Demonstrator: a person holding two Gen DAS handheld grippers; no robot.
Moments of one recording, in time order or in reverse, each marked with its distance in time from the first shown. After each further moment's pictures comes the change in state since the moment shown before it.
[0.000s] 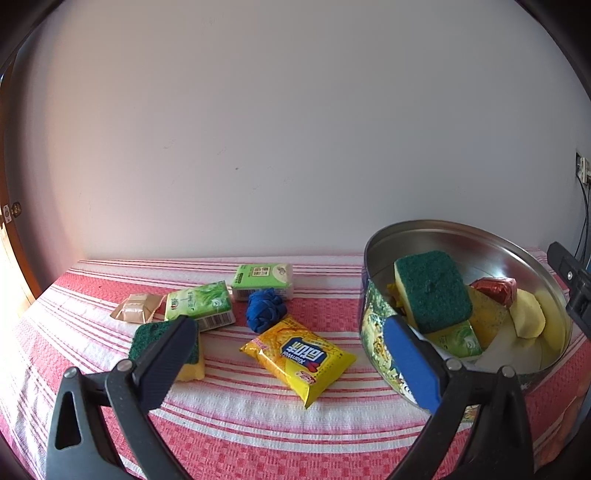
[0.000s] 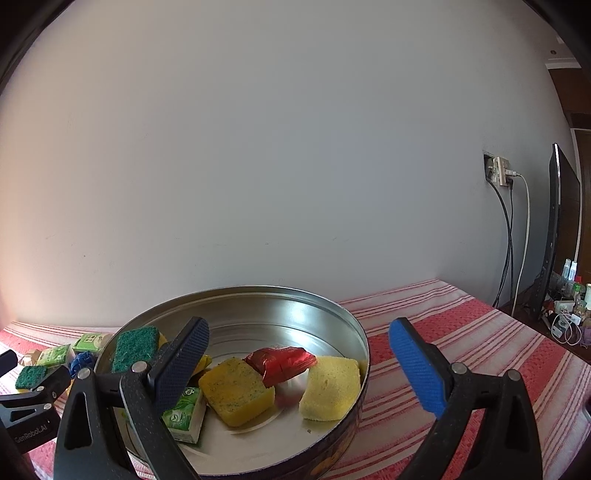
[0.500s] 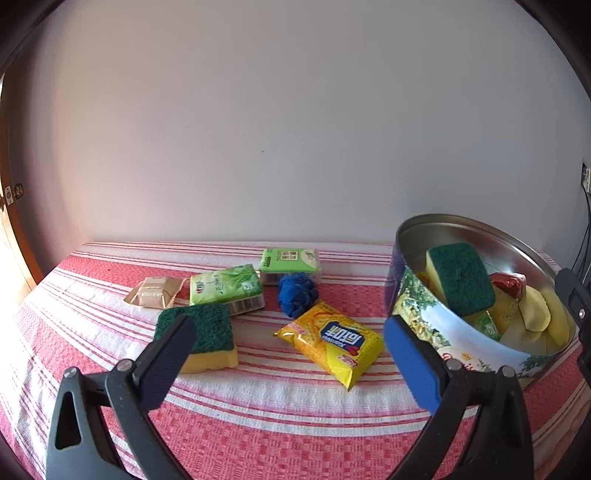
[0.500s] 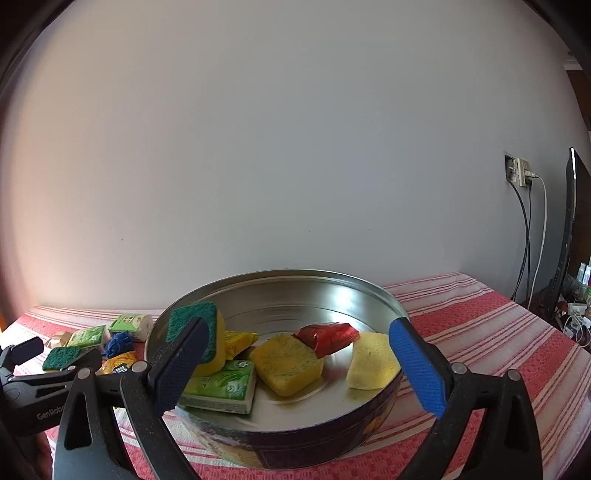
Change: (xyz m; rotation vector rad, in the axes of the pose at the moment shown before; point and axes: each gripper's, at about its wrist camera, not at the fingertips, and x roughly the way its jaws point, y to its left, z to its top) left arm 0.003 0.038 -0.004 -0.046 0.055 0.006; right arm -0.031 0.037 -0.011 -0.044 0.035 0.098
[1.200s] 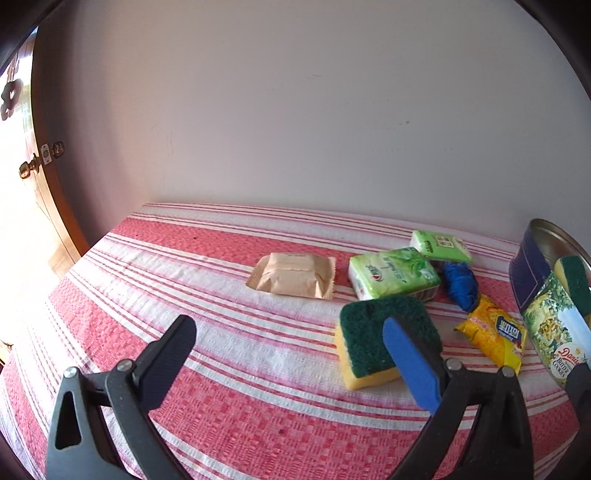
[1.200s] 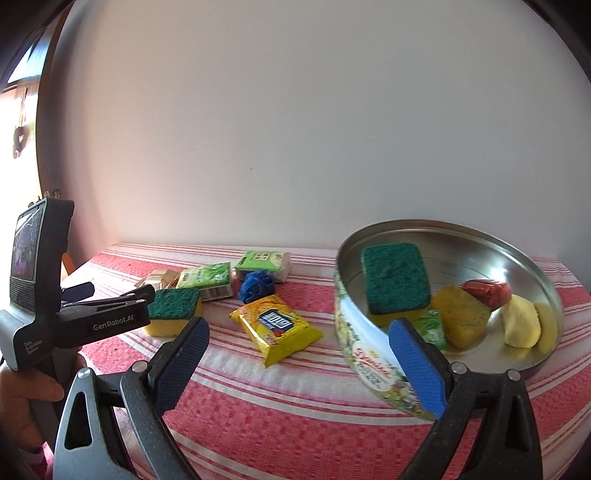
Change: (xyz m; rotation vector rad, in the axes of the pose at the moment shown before) left arm 0.032 0.123 -0.006 -0.087 0.133 0.177; right arm 0.019 0.127 -0.017 -0.116 0.236 0.347
